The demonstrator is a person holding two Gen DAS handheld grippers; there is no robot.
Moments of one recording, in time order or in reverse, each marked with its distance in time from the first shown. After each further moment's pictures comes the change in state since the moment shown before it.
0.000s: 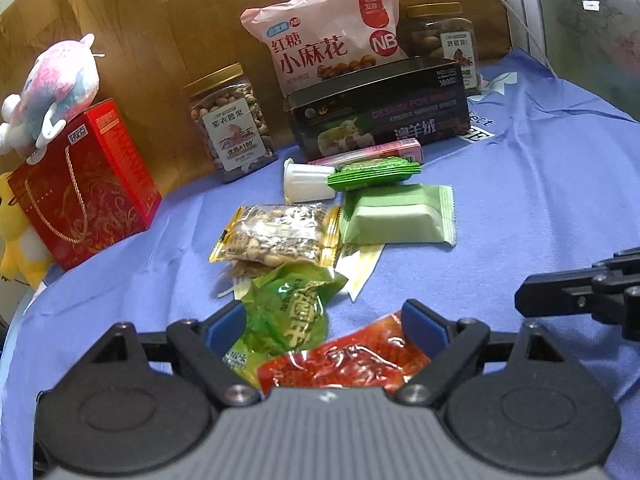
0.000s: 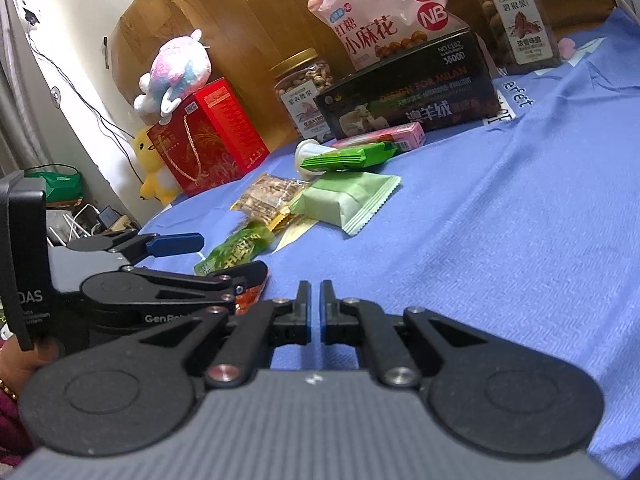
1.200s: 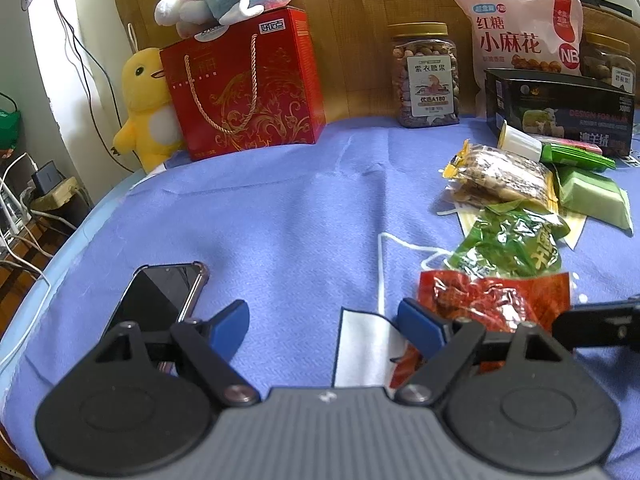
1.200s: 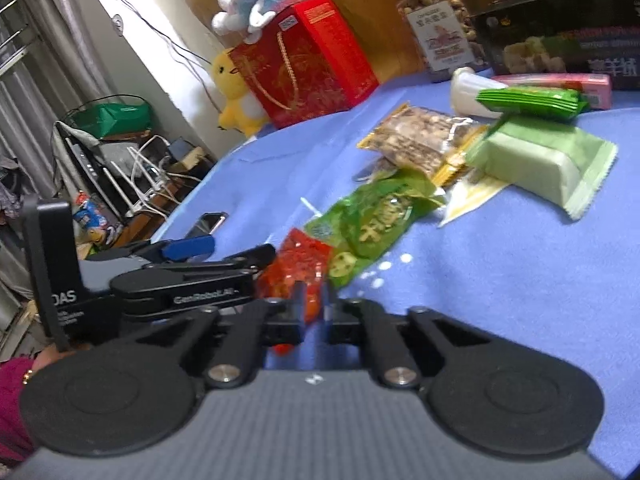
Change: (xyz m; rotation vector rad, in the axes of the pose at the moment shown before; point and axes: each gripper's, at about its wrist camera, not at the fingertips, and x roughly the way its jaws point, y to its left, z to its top) left arm -0.010 0.107 -0.067 -0.327 0.059 0.249; right arm 0.085 0.063 0.006 -0.077 0.213 0.235
